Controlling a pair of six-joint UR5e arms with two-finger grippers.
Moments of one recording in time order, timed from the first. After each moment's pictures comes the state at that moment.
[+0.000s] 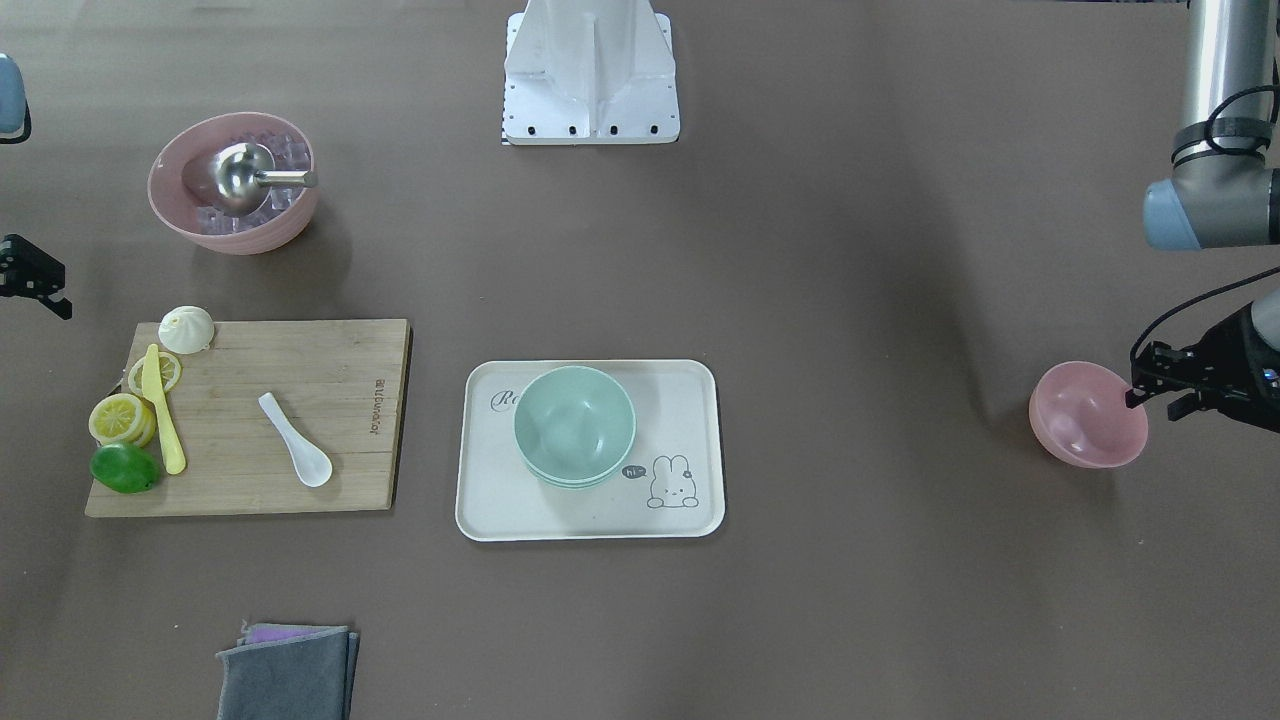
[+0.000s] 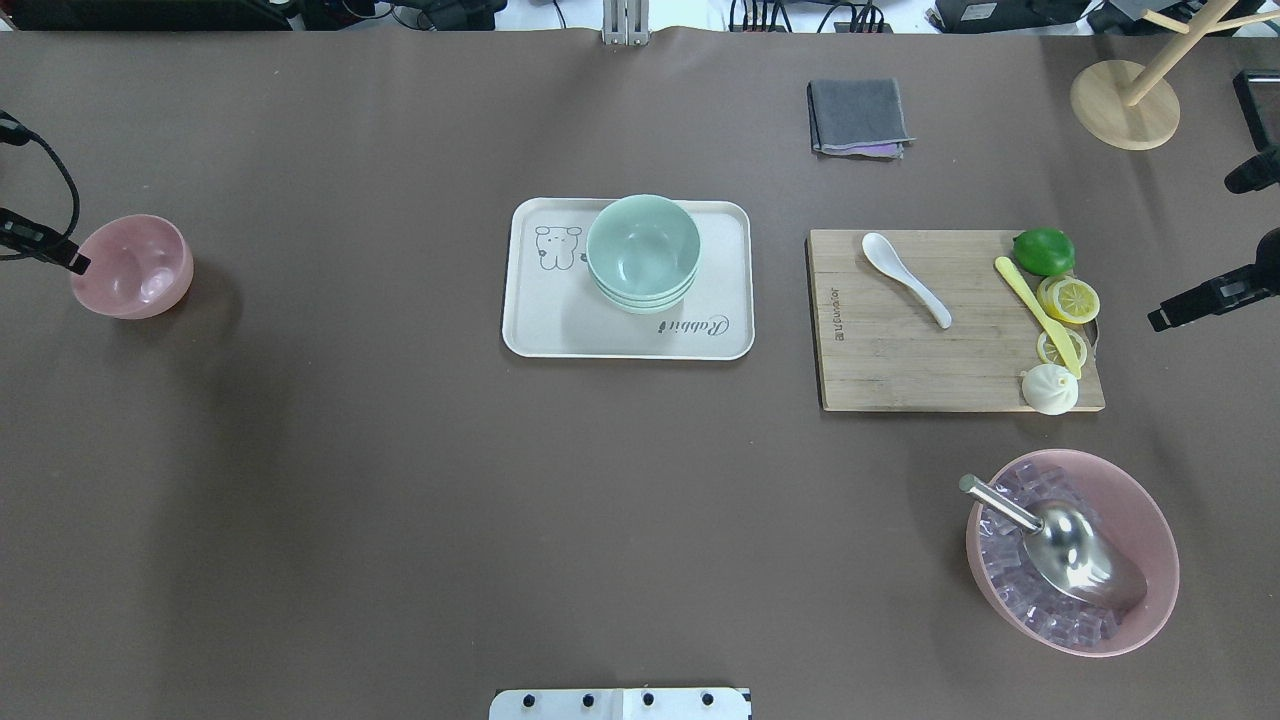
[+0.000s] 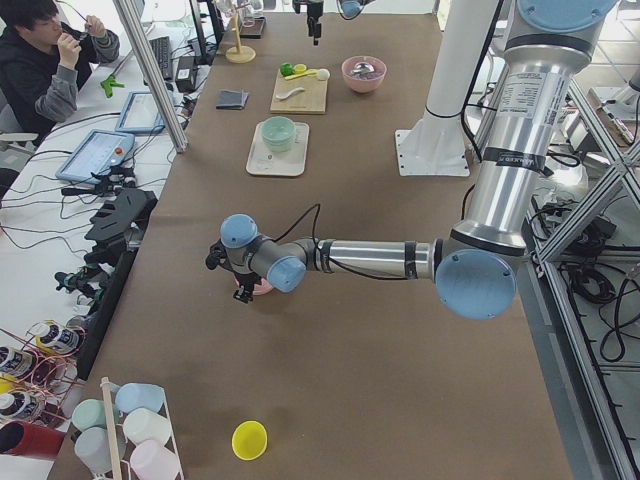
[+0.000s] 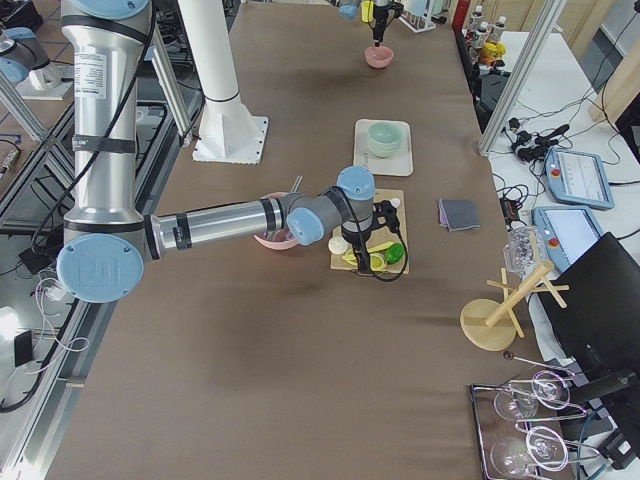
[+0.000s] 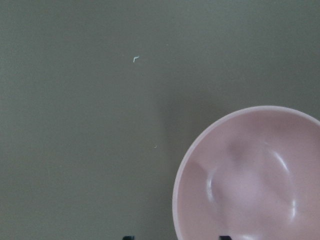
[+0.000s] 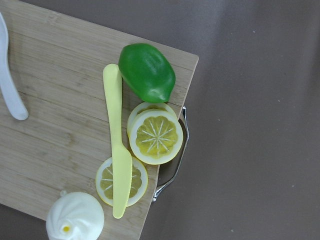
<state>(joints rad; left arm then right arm) -1.20 -1.78 -1.31 -2.11 -2.31 -0.24 1.15 -1.63 1.80 -1.22 2.26 0.33</state>
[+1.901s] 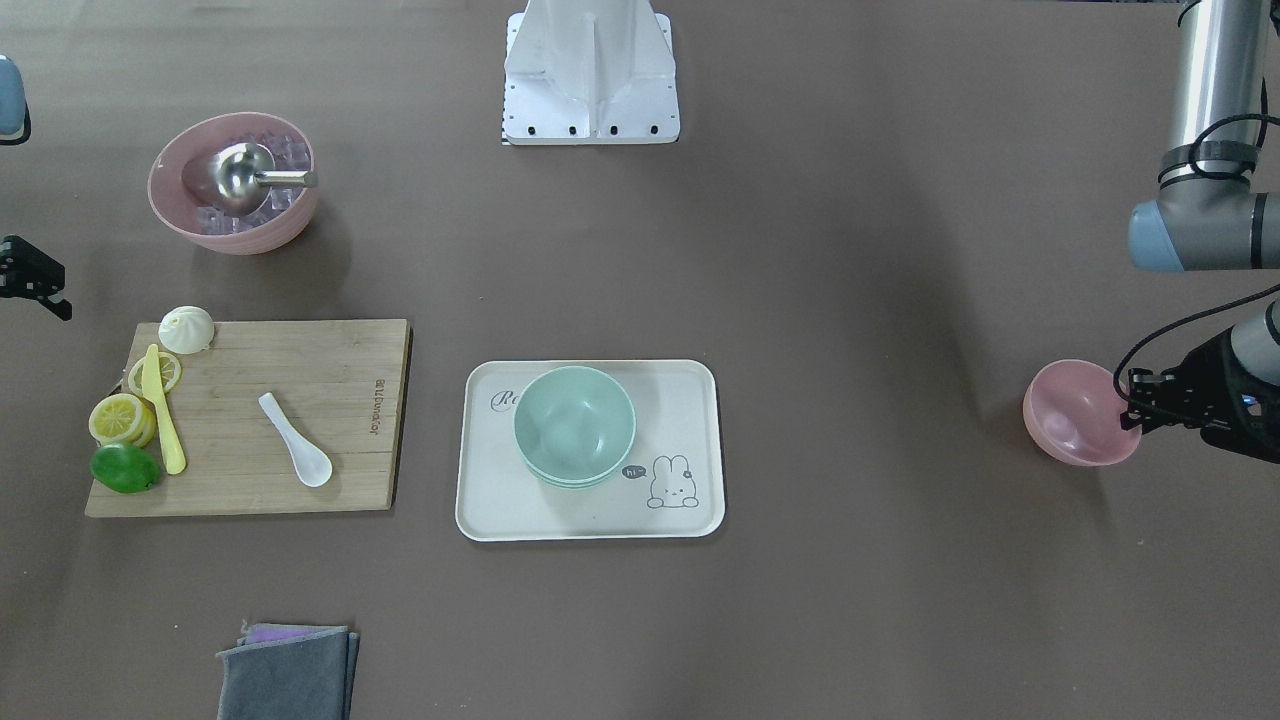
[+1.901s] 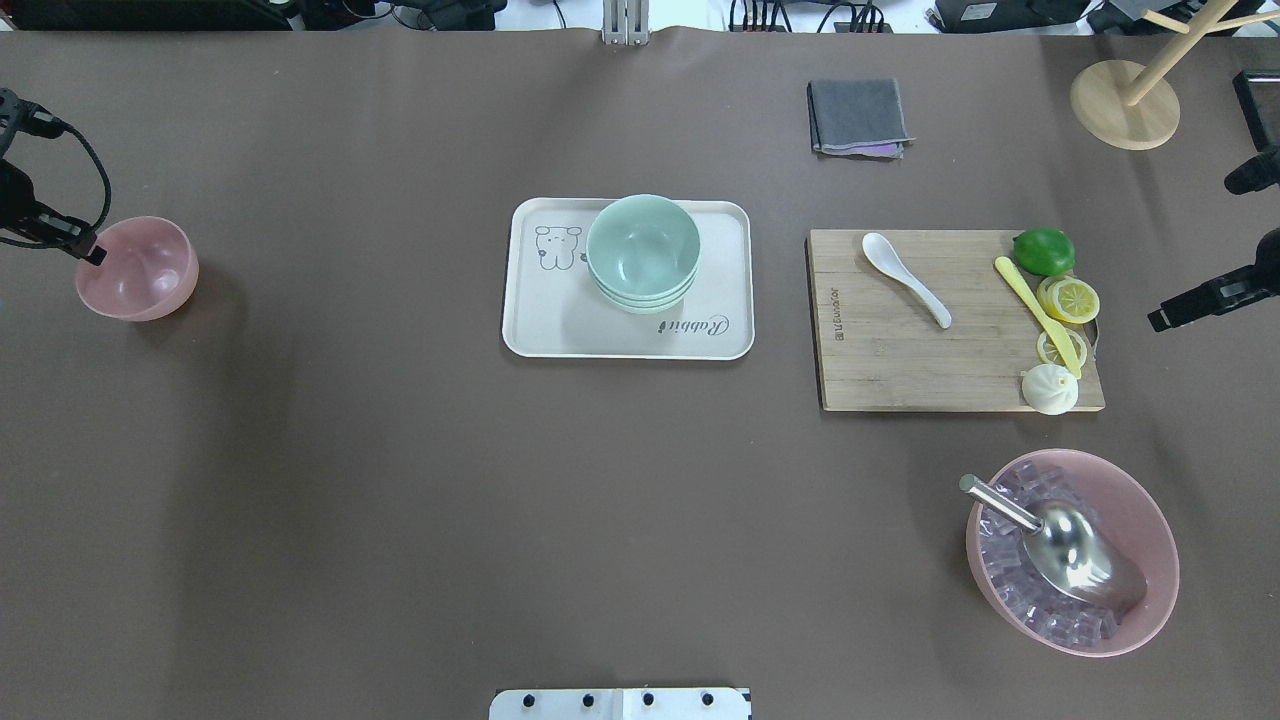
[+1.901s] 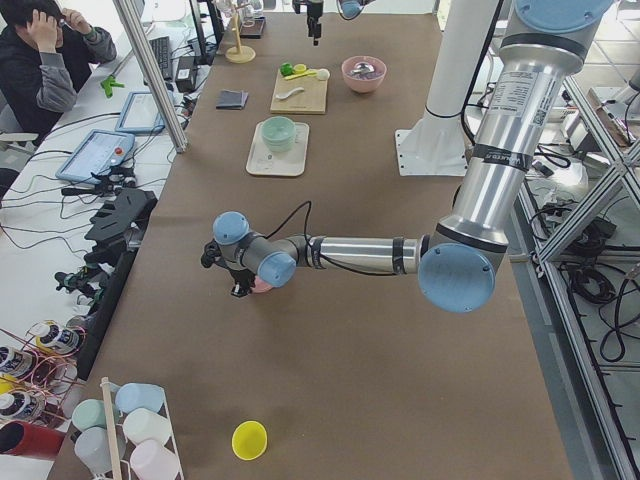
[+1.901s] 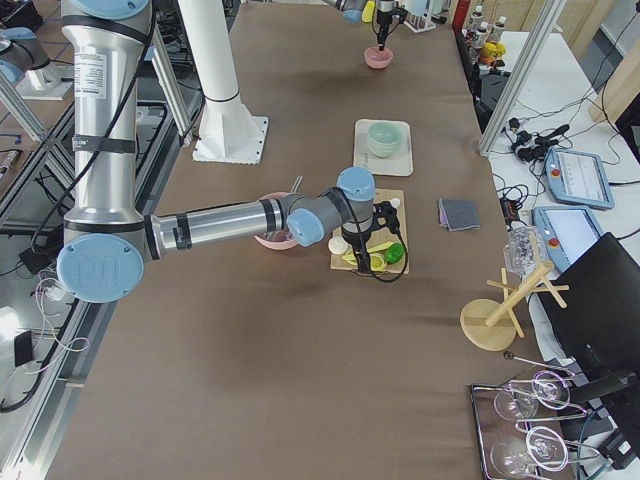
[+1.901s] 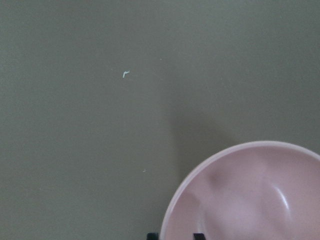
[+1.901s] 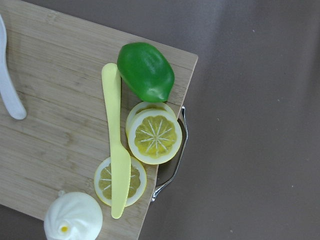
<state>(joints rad) -1.18 -1.84 -1.24 -2.10 -2.31 -0.29 1.15 -1.63 1.80 -1.21 2.26 0.33</state>
